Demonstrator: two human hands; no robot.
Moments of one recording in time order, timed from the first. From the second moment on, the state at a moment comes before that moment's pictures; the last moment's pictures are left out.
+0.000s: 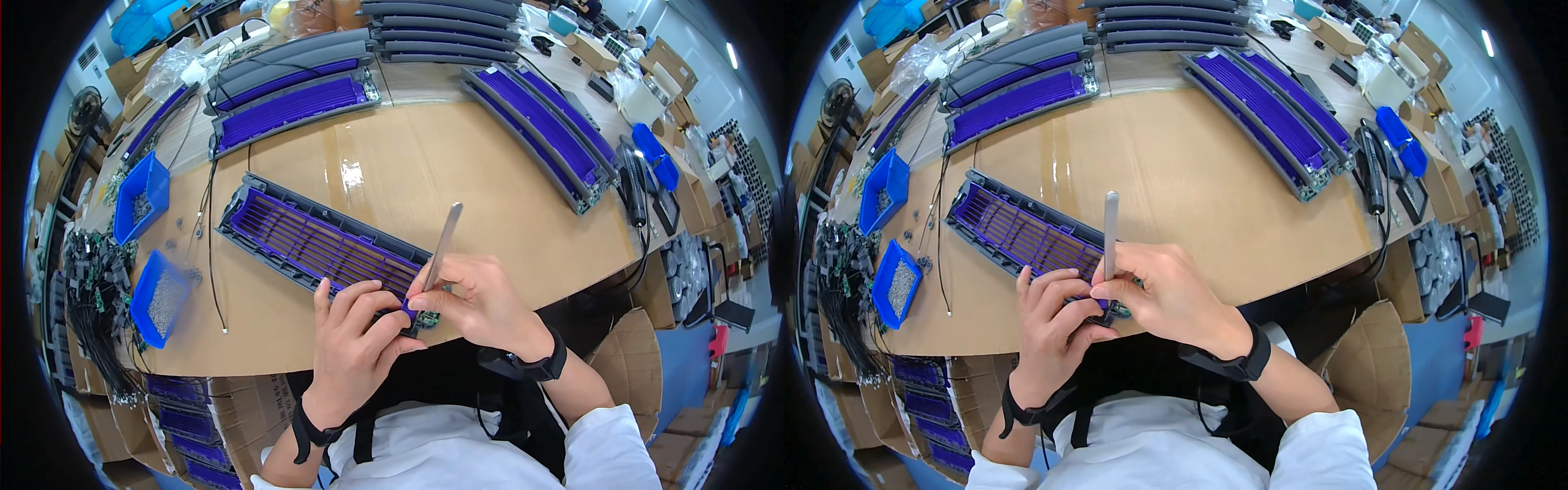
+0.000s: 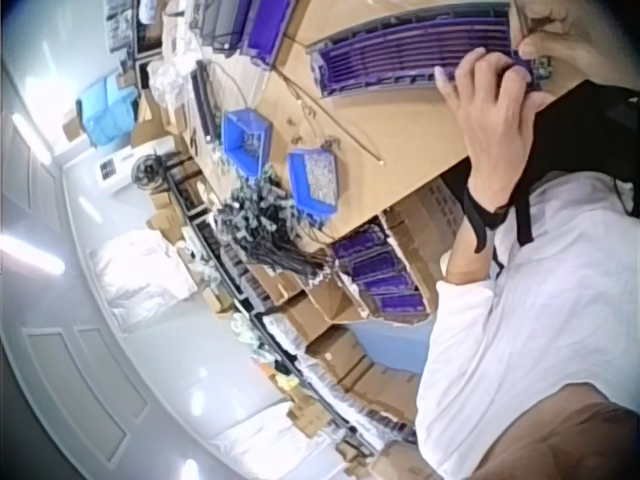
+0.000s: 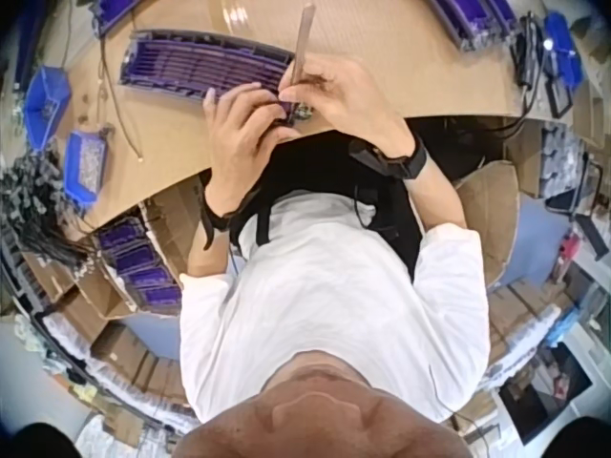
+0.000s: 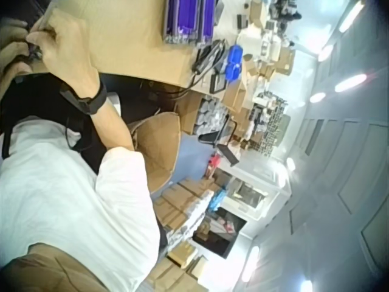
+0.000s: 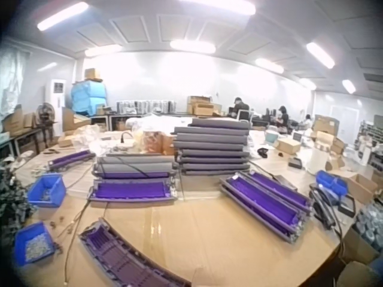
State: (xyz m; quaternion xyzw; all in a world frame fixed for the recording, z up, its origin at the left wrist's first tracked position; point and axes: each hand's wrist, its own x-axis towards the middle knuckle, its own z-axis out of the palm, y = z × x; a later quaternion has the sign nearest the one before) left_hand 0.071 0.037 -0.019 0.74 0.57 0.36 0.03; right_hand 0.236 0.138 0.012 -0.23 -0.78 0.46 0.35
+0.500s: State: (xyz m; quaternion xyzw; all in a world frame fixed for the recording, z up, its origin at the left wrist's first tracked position) left_hand 0.070 0.040 -0.014 0.76 0.55 0.35 0.02; right_hand 0.232 0.134 0.004 -0.23 -0.85 0.35 0.32
